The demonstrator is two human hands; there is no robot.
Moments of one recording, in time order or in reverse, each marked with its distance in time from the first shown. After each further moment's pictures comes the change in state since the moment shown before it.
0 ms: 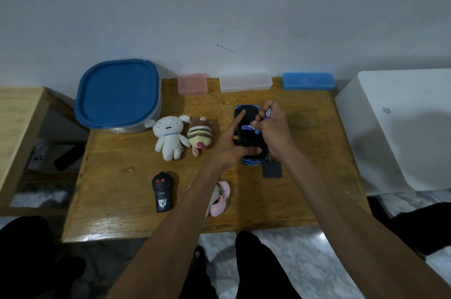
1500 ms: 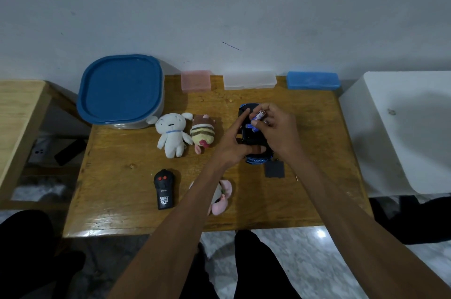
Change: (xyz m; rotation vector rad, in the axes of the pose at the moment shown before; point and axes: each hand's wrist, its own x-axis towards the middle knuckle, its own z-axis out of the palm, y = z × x) left_hand 0.006 -0.008 -0.003 -0.059 -0.032 0.043; right_hand -0.006 0.004 -0.010 -0.360 -0.050 -0.346
